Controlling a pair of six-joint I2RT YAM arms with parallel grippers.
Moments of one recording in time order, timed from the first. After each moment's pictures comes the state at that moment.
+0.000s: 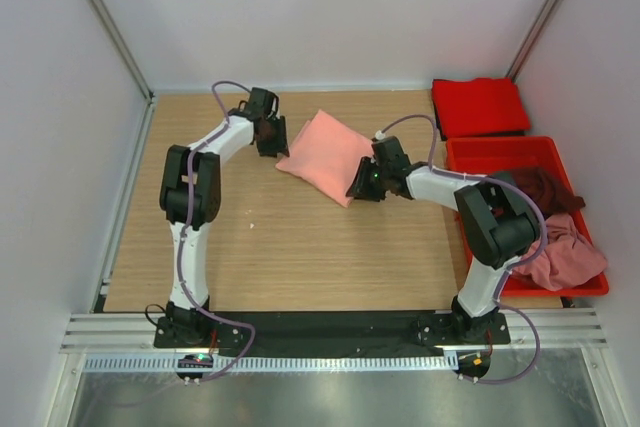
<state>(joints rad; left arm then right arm) -0.28 2.21 1.75 -0.54 0.12 -0.35 0.44 1.79 1.01 -0.10 -0.20 0.68</state>
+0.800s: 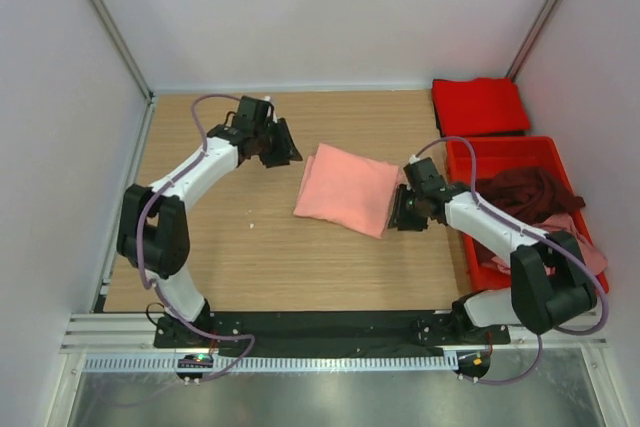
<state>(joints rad) -0.37 1.71 1.37 -0.50 0.19 -0.63 0.39 1.38 0.76 -0.49 -0.06 0.57</state>
